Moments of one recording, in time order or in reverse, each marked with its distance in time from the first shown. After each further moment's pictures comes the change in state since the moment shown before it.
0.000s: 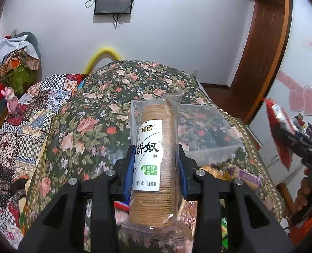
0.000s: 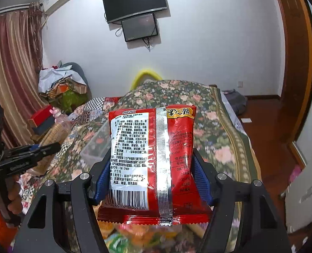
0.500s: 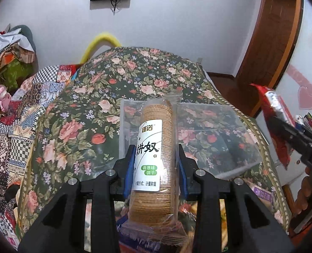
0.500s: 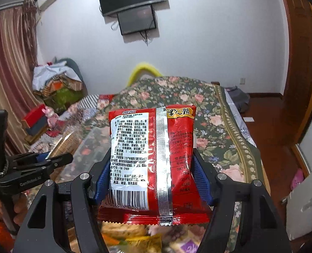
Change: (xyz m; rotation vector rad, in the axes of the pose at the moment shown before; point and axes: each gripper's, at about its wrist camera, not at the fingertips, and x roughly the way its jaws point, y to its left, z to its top) left arm 0.091 -0.003 0.029 -0.008 0.099 0.010; right arm 0.065 -0.014 0.018 0.007 0.061 -0.009
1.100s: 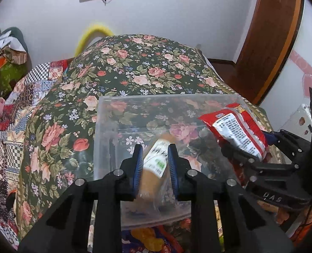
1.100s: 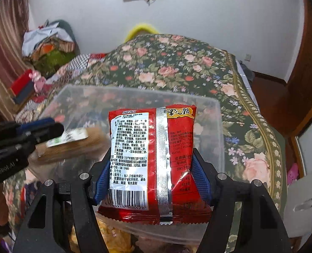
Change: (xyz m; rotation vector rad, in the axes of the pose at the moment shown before) left arm 0.049 -0.017 0.008 0.059 0.070 0.014; right arm 0.071 0.004 -0.015 -0.079 0.262 -0.034
